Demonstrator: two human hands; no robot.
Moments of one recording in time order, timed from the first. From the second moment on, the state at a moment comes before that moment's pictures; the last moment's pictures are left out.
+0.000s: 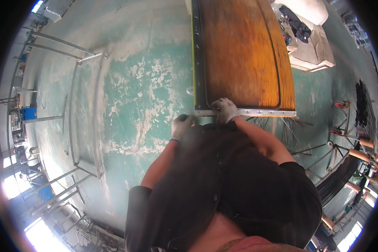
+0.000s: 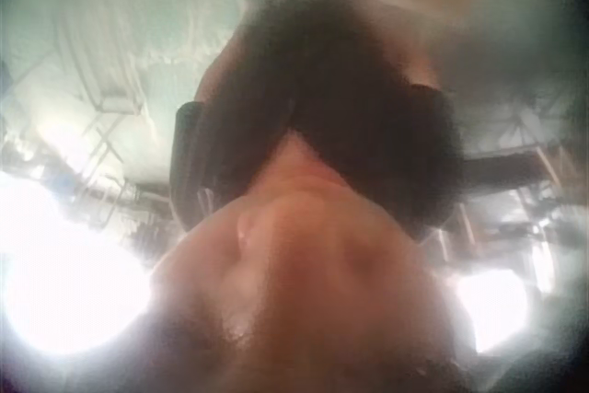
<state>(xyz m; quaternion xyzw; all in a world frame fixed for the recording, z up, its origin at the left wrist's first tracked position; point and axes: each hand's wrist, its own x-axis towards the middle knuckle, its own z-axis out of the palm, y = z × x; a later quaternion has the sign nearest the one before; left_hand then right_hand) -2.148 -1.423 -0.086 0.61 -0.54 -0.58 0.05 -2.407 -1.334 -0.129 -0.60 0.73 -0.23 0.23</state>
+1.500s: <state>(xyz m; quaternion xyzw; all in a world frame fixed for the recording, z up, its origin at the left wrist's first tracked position) -2.305 -1.427 -0.101 0.62 -0.74 -0.27 -0.04 -2.692 -1.228 -0.145 -0.18 0.96 -0.10 0.17</state>
